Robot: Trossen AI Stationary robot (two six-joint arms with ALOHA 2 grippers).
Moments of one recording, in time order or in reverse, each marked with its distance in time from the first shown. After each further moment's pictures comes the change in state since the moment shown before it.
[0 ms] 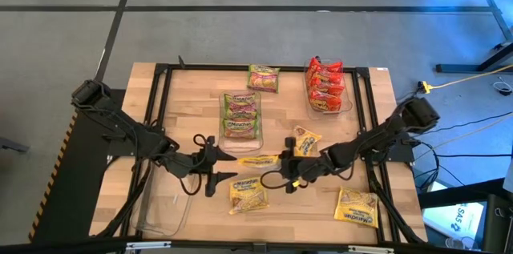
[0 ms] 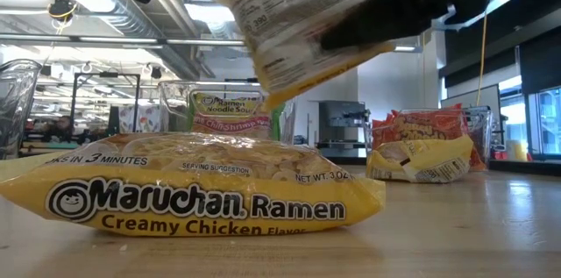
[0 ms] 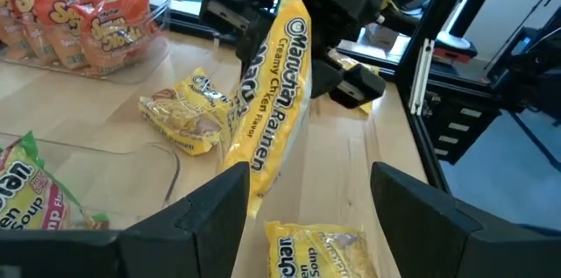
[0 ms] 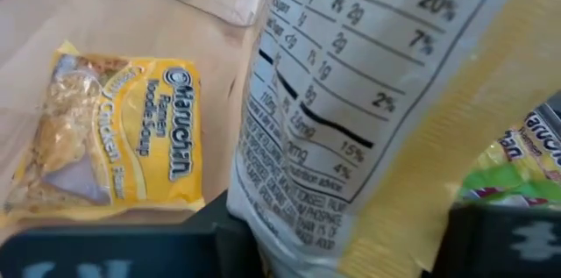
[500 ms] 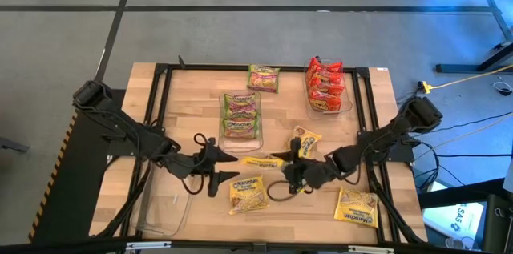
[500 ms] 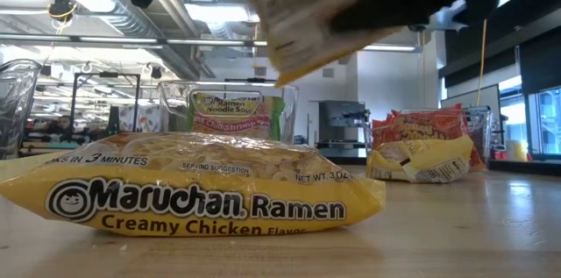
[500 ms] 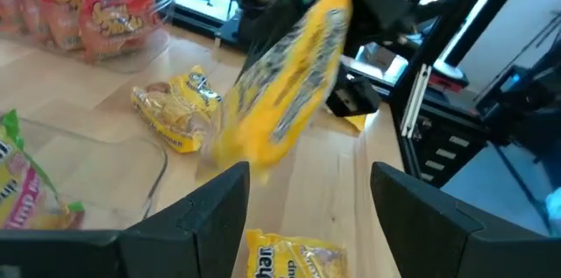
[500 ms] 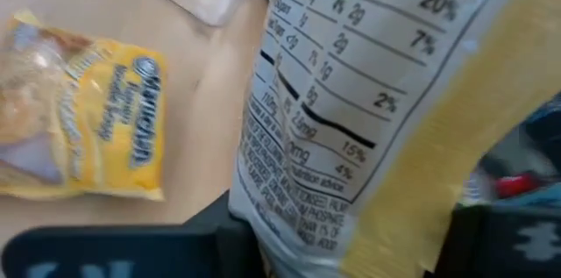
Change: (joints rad) left arm 0.000 0.024 -0.001 0.050 -0.018 -0.106; right arm 0.064 -0.030 0.008 -0.029 0.166 -0.158
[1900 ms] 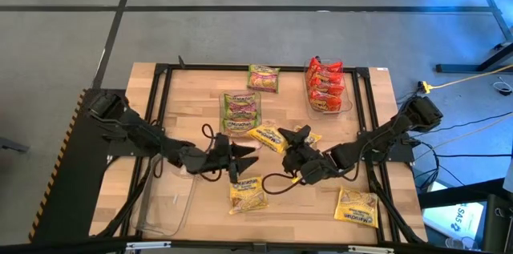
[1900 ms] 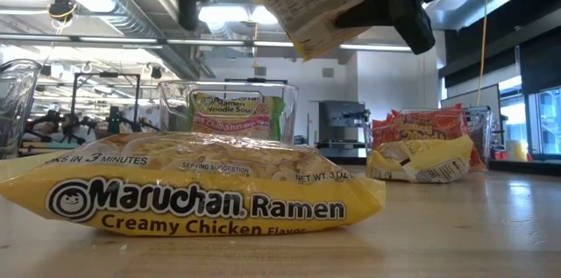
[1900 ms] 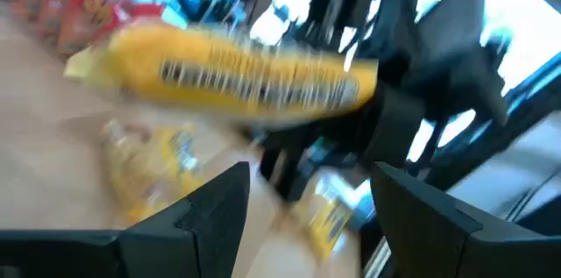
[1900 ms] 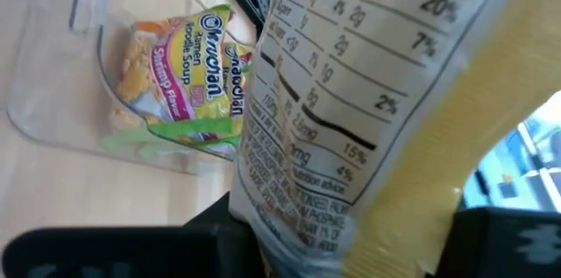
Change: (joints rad) left arm 0.114 0.240 0.000 0.548 -0.093 -0.190; right arm -0.028 -0.010 0.048 -0.073 0.459 -0.417
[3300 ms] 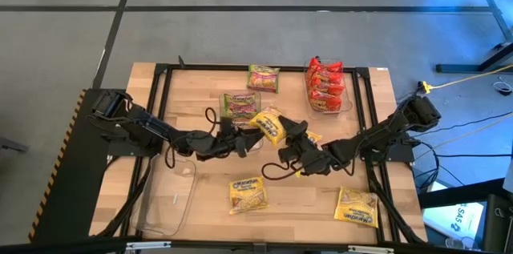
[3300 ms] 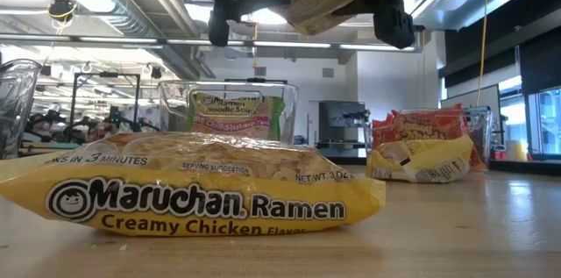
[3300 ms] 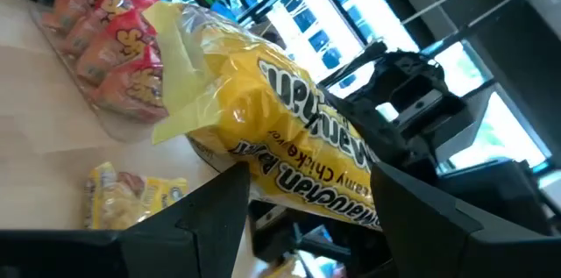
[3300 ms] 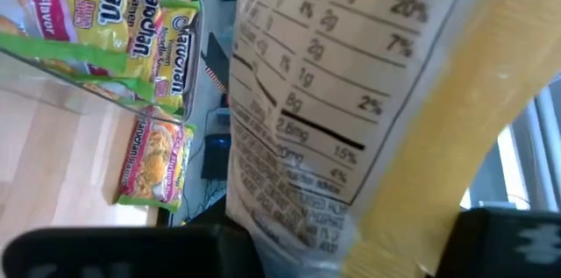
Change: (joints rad) left arm 0.174 0.045 0.000 0.168 0.041 -0.173; right arm -0.062 0.016 0.001 0.251 0.149 -0.548
